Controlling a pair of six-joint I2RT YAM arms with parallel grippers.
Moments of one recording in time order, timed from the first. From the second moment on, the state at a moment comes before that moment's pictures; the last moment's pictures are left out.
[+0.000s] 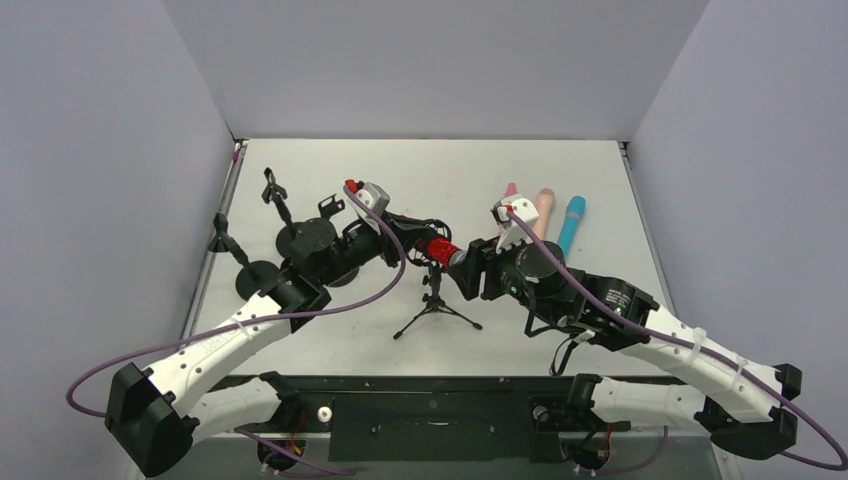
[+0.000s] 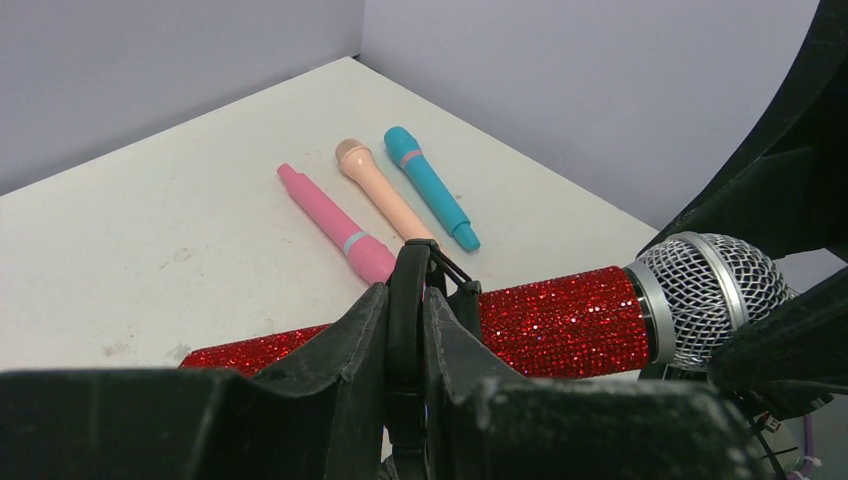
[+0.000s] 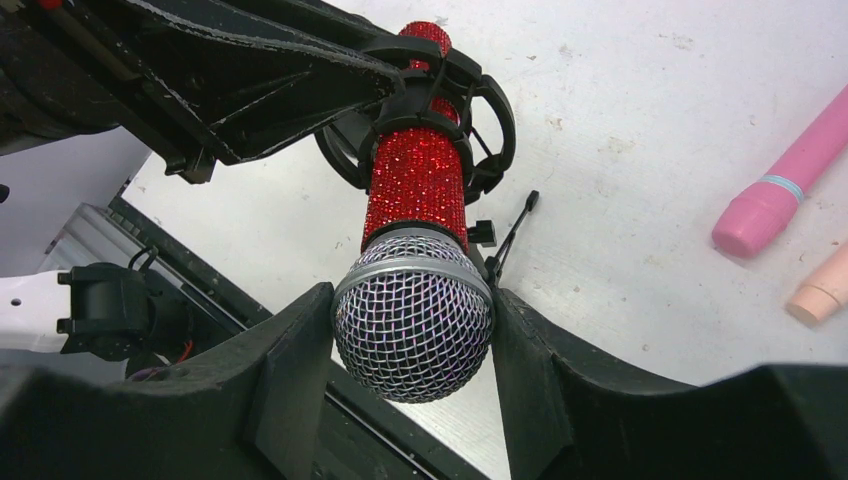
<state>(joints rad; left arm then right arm) -0.70 1.06 0.81 0.29 0.24 -0.23 1.08 0.95 1.18 -0.62 0.36 0.46</state>
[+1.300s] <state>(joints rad) -0.70 1.08 0.81 0.33 0.18 -0.20 1.08 0.88 1.34 -0.84 0.34 0.45</state>
